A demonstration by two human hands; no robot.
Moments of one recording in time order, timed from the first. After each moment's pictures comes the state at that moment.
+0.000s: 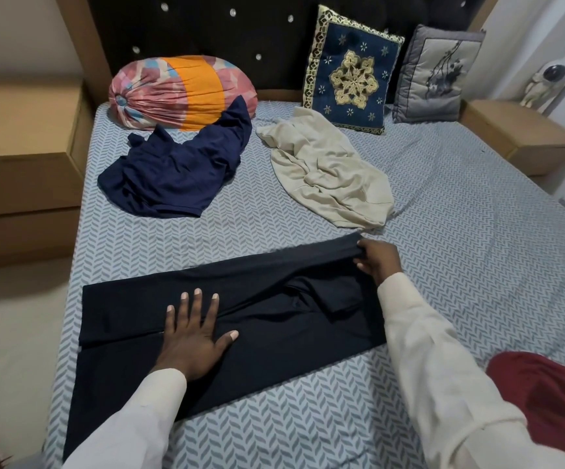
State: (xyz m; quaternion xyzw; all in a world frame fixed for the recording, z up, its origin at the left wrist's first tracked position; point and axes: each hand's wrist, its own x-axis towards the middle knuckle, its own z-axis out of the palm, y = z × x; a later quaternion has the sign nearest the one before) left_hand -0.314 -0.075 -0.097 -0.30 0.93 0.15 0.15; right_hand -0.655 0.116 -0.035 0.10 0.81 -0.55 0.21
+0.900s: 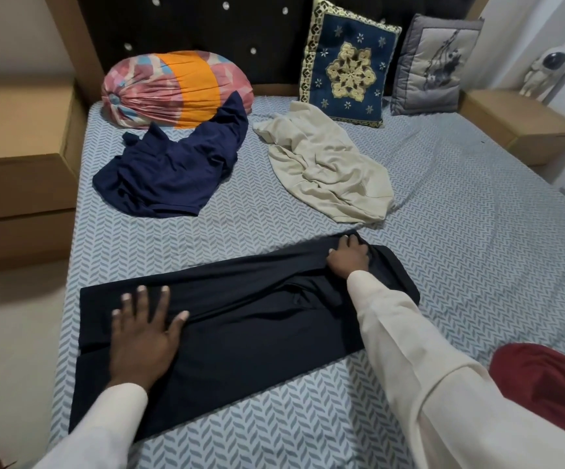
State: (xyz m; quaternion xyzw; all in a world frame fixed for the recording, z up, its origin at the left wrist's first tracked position) left_hand -0.273 -0.125 -0.104 -0.40 0.91 0.10 0.01; right_hand -0.640 0.075 -0.085 -0.14 0.98 -0.06 0.14
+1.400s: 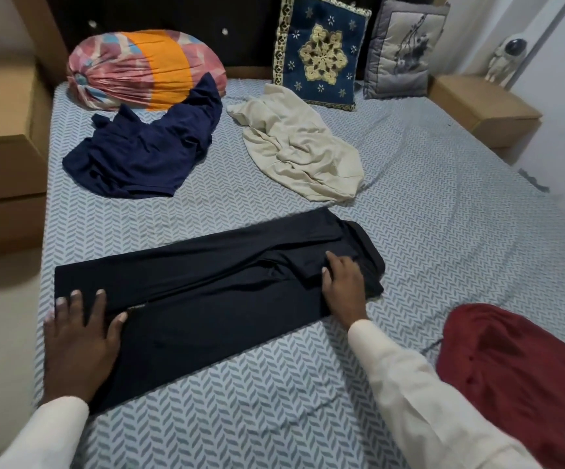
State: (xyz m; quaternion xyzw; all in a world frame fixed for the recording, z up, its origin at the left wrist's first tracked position) left_hand -0.205 -0.123 -0.106 -0.43 0.90 0.08 -0.06; right_hand -0.534 0.189 -0.100 -0.23 0.95 -0.20 -0.08
